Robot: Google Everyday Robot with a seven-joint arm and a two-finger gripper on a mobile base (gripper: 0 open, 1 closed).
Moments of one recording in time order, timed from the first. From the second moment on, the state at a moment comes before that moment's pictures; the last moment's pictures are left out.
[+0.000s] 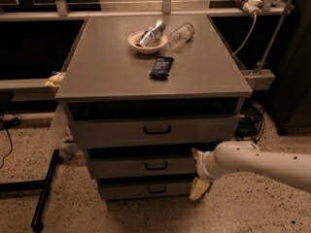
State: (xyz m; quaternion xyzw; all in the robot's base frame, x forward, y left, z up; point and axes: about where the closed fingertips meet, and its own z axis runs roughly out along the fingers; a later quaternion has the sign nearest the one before) arm 0.543 -0.161 0.489 -0.65 0.72 0.03 0.24
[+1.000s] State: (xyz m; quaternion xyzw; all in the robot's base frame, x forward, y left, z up) arm 0.592 -0.169 0.442 -0.66 0.71 0.04 0.26
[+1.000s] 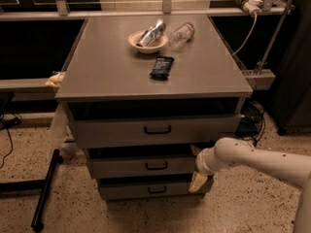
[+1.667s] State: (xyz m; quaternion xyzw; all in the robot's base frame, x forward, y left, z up) arm 0.623 -0.164 0.419 -0.67 0.70 0.06 0.26
